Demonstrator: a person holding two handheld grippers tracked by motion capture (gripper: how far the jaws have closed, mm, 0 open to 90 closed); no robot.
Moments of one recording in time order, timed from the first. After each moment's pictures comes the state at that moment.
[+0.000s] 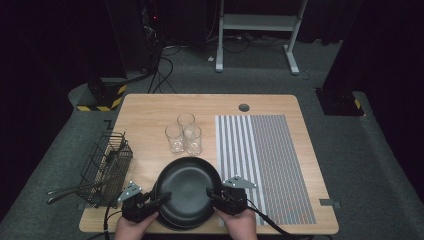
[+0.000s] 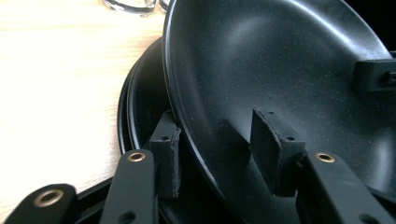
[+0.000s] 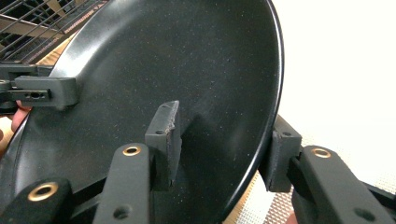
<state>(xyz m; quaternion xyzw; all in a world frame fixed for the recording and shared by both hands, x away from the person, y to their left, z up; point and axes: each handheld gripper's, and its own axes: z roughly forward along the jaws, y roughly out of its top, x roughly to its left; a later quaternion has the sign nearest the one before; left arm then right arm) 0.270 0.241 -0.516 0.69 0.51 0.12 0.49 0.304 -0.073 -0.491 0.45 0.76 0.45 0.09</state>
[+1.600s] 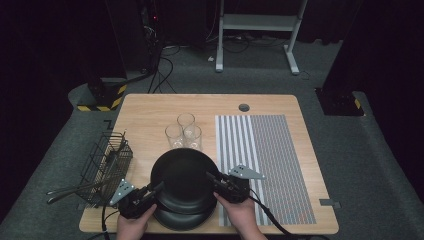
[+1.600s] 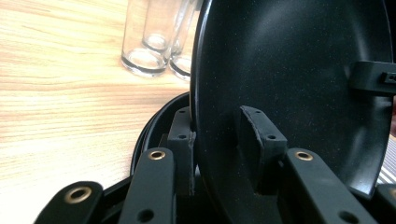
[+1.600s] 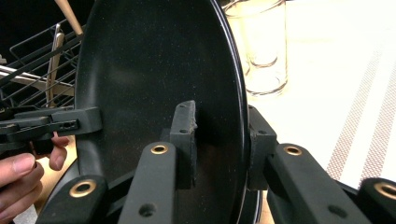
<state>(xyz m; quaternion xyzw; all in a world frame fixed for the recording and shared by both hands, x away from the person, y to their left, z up) 0.269 0.243 -0.505 0.63 0.52 0.17 0.55 0.327 -0.080 -0.469 0.41 0.72 0.55 0.09</state>
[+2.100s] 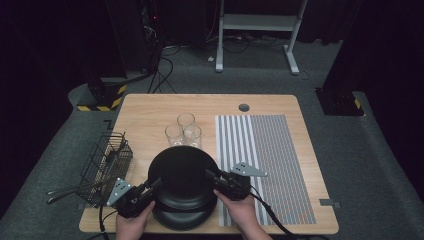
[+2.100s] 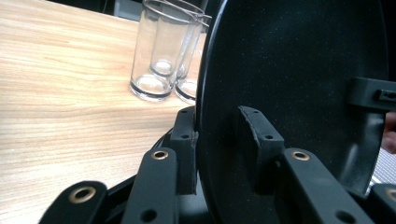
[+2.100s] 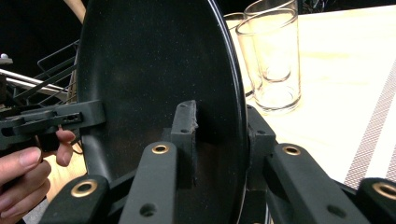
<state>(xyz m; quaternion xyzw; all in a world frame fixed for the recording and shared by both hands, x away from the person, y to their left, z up) 0.266 0.243 -0.488 0.61 0.52 0.20 0.56 0.333 -0.083 -0.467 0.39 0.71 0.58 0.07</state>
